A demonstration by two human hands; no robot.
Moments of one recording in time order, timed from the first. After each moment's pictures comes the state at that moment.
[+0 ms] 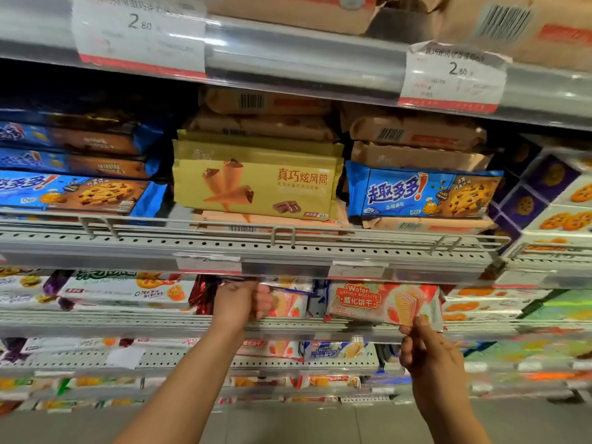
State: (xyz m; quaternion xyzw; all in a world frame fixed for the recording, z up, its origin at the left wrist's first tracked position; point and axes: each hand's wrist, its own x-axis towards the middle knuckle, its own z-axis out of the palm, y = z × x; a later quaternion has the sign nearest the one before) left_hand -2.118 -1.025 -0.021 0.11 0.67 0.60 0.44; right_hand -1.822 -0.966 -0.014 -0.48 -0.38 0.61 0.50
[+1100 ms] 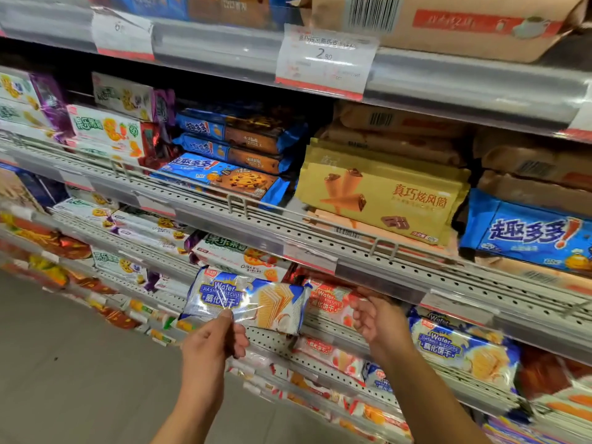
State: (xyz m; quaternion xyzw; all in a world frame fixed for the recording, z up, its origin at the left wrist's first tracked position) left_hand -2.134 -1.195 -0.034 0.03 0.62 0.77 0.17; right_hand -2.009 -0.957 -0.015 -0.47 -0.42 0.74 0.24
